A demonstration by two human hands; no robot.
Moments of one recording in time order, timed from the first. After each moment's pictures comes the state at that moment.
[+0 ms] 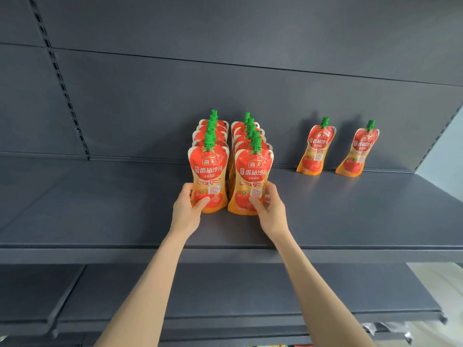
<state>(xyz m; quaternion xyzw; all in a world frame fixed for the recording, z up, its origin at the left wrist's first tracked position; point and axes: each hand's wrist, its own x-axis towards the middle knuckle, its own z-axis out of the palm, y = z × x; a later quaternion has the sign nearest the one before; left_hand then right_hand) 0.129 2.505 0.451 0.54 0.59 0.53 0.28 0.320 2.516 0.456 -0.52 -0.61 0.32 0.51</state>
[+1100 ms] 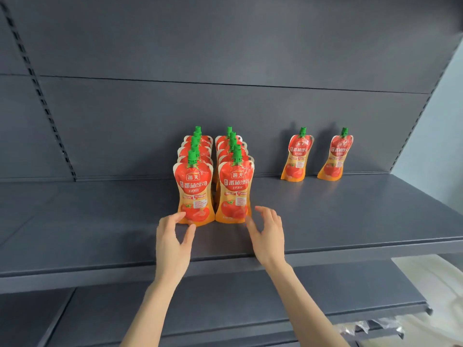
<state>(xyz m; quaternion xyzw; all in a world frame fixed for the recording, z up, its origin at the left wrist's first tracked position) 0.140 2.446 0.450 0.56 0.60 0.55 0.16 0.329 2.472 0.455 -0.63 -0.62 0.15 0.45</state>
